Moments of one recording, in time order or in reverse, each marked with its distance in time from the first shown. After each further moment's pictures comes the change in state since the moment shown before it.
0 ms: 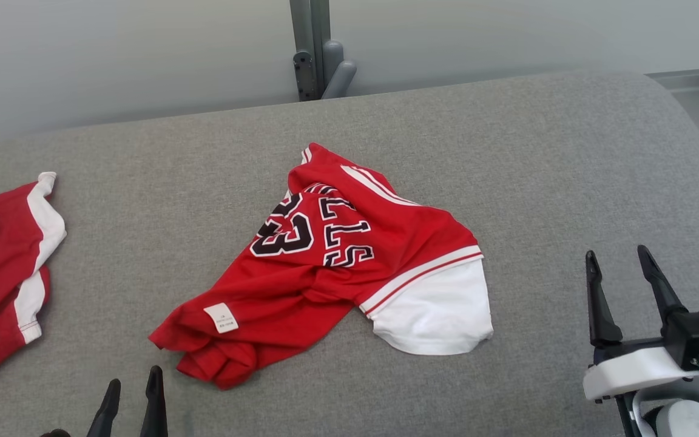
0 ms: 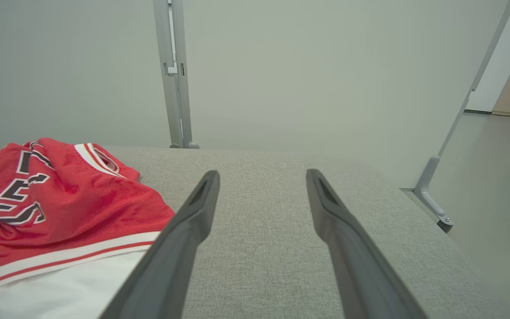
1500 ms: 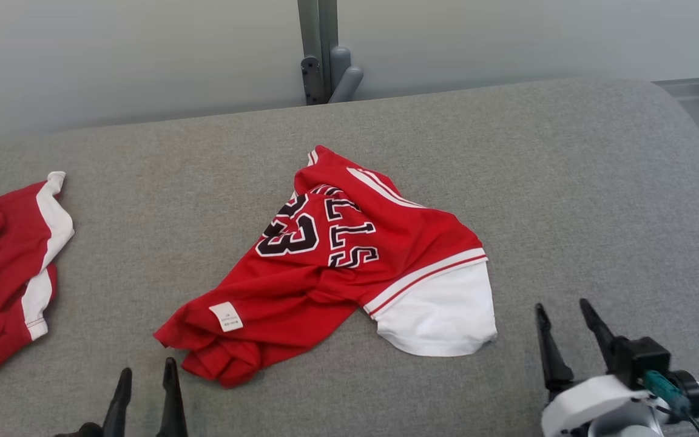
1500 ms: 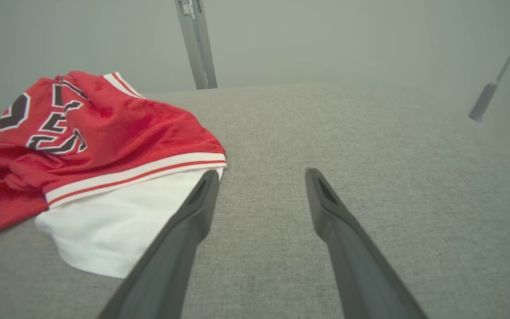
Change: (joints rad) left arm -0.090 -0.139 0.094 0.235 0.290 -0.106 -0.206; right arm 0.052 0.001 0.081 0.156 0.107 0.000 0.000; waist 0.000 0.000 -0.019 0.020
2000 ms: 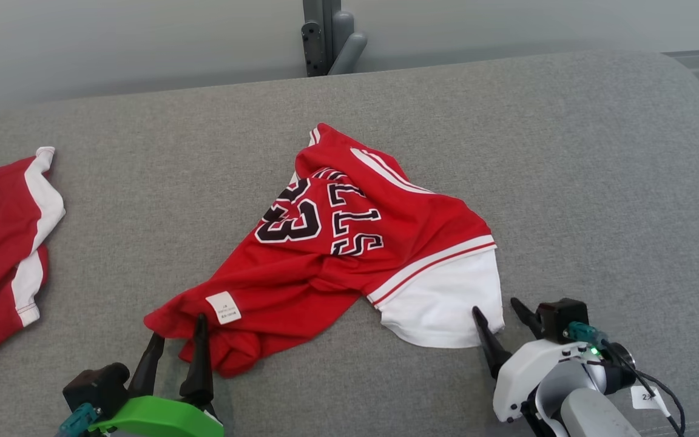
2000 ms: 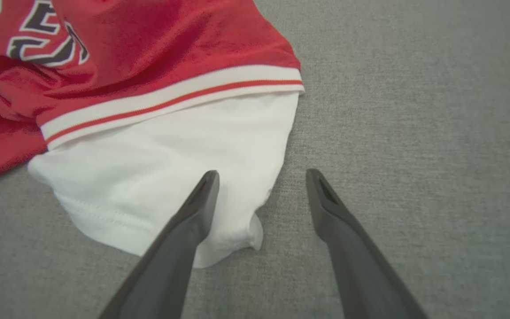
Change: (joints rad) left arm -0.156 0.001 -0.092 0.062 -0.100 0.021 0.123; right arm -0.232 -0.001 0.194 0.289 0.086 0.000 0.168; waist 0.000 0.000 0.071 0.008
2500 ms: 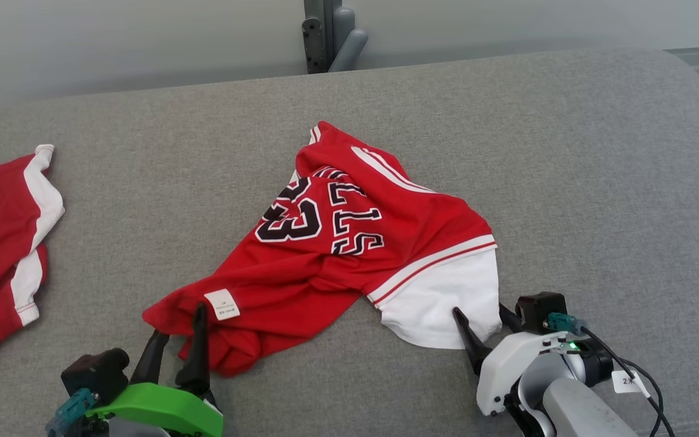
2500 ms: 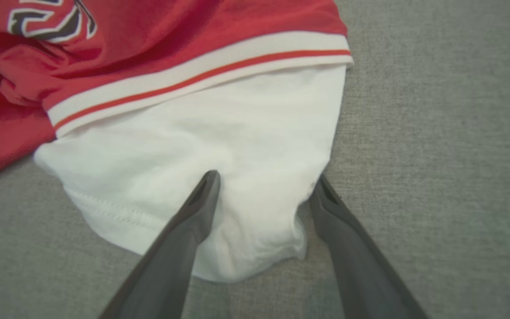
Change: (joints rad) left arm -0.023 0.019 -0.018 -0.044 -0.026 0.004 0.057; right arm -0.087 -0.002 0.127 0.142 0.118 -0.001 0.008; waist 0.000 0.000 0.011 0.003
